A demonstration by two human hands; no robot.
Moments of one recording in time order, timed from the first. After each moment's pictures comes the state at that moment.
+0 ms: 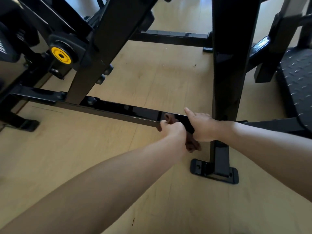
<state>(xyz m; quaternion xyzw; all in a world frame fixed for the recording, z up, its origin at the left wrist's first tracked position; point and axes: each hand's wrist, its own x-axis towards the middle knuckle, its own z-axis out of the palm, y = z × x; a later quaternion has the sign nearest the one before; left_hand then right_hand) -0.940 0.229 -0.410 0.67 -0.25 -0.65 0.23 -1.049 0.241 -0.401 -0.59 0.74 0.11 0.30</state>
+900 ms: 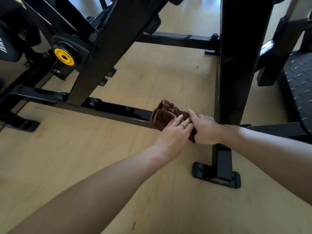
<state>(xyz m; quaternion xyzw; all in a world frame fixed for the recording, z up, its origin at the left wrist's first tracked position) -0.897 0.204 -0.453 0.27 -0.96 -0.09 0.07 -1.049 0.238 -0.403 -0.57 0.76 0.08 0.31</state>
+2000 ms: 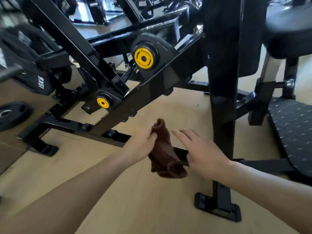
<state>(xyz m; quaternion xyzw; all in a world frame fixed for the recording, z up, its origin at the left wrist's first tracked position) -0.804 0.163 -0.303 0.47 -0.78 -0.38 0.17 -0.996 0.271 -0.298 -0.75 0.65 -0.08 0.09</state>
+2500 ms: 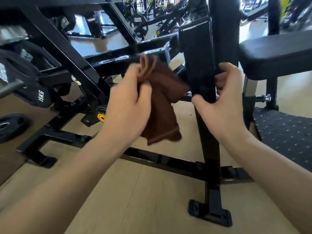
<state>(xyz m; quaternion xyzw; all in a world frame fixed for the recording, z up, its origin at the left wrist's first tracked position) -0.809 0.209 -0.116 0.36 -0.75 -0.24 0.50 -1.006 0.257 -0.151 -0.52 0.64 -0.57 0.01</state>
